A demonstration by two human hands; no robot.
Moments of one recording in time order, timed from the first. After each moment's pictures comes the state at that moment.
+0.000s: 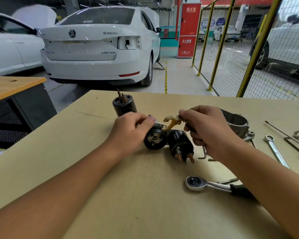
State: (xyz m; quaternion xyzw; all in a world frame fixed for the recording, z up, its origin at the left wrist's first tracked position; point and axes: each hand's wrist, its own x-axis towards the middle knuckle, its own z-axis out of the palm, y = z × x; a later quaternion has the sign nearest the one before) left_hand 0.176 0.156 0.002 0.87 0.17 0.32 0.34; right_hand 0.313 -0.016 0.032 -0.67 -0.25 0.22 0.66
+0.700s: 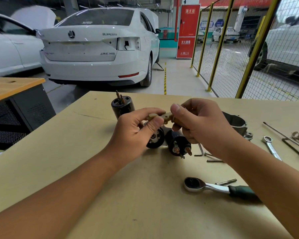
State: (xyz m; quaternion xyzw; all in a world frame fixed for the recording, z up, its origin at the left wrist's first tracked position) left_hand 0.169 0.125 0.016 0.80 0.00 0.40 0.44; right_hand 0.297 -0.024 0.054 -0.66 -0.40 0.18 0.61
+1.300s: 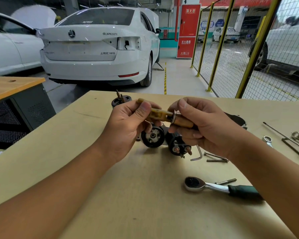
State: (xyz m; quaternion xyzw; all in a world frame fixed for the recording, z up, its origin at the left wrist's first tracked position) left_hand 0.167 0.128 0.032 0.63 -0.01 0.31 0.71; right_hand 0.306 -0.031 0.058 -0.49 -0.43 0.40 0.64
